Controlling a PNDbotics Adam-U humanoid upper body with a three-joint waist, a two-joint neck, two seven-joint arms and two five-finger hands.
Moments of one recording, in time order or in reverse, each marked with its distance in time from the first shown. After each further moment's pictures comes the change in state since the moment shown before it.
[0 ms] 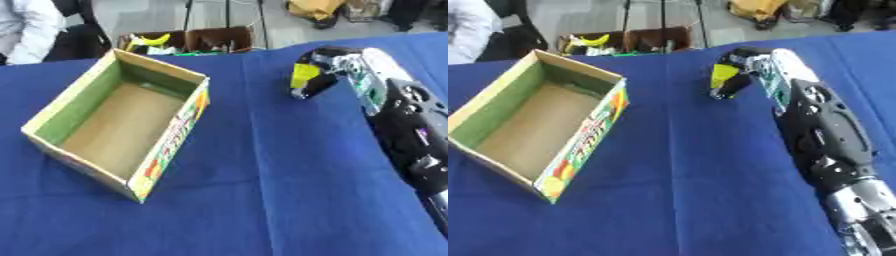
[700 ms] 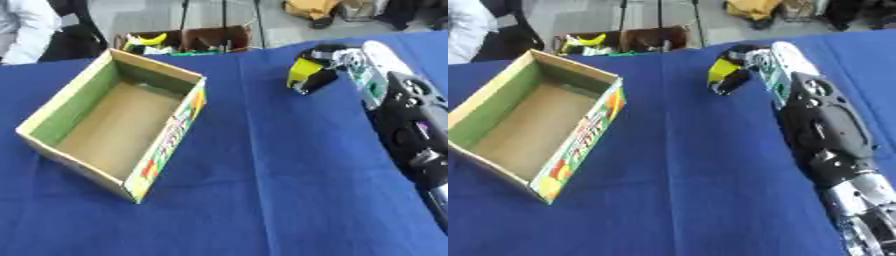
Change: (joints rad) left arm 0.000 0.000 0.000 0.000 -0.001 0.003 -0.005; right arm -0.022 -0.002 -0.007 0.007 -0.024 0.010 0.108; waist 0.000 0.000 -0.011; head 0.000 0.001
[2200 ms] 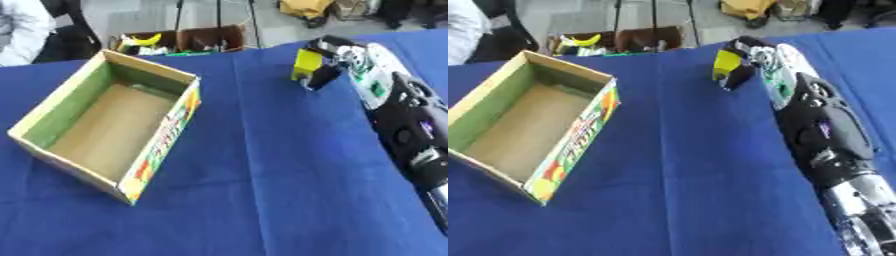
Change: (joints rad) left arm 0.000 0.000 0.000 0.000 -0.001 0.005 -0.011; right arm 0.009 -0.001 -0.021 -0.001 -0.130 0.087 -0.244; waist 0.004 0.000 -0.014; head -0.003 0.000
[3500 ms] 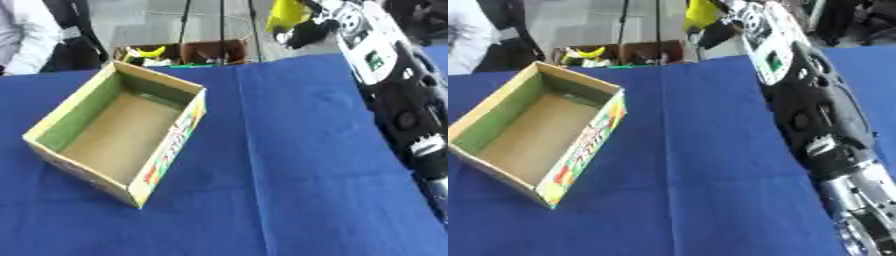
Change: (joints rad) left arm -0.002 0.011 0.000 0.000 0.018 0.011 -0.002; right arm -0.048 0.074 0.129 -0.274 -0.199 0.099 -0.019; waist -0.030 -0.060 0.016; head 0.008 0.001
